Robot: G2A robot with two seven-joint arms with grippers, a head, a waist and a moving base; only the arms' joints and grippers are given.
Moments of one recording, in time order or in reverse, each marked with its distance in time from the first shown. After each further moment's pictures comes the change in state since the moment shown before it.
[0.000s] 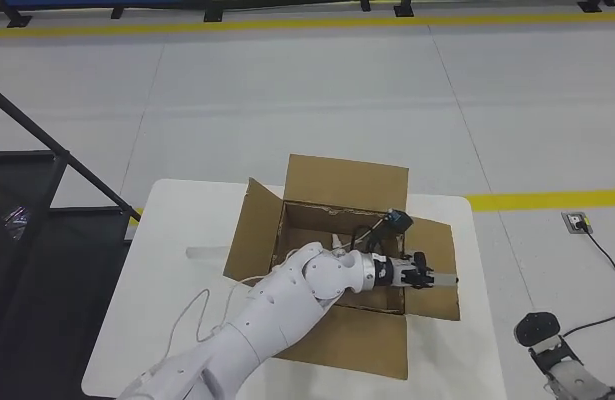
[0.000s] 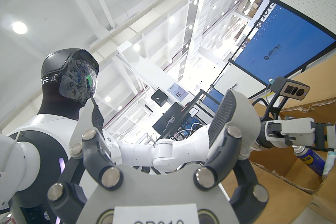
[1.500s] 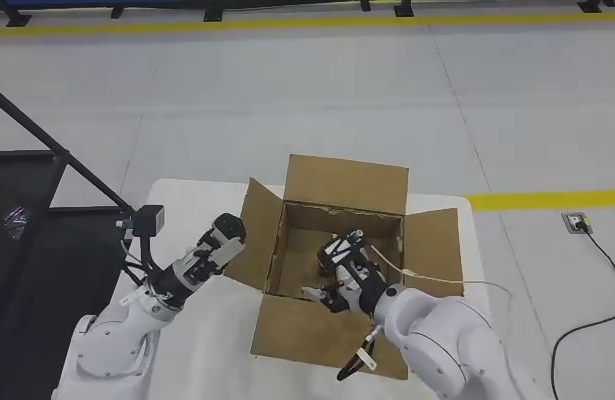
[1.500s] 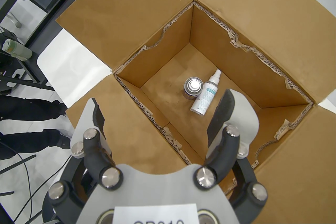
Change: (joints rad) left arm 0.853 0.379 -1.159 -1.120 0.093 0.025 -0.163; right arm 0.871 -0.018 -0.836 -0.113 -1.829 1.061 0.240
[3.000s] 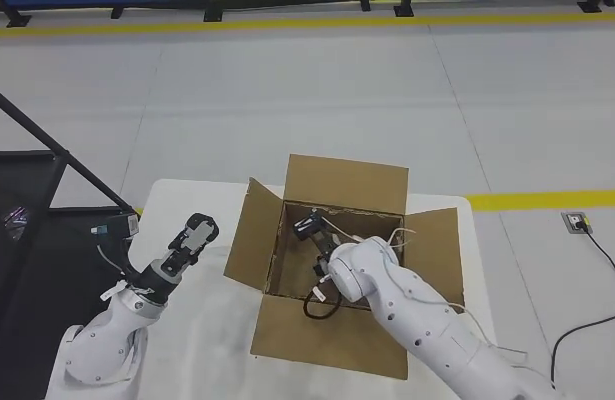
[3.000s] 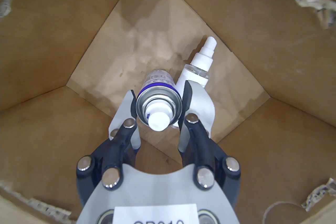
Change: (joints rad) left arm 0.042 0.015 -0.062 0.039 -0.014 0.102 0.113; right arm 0.458 -0.196 -0.336 0.805 -0.007 0.121 0.071
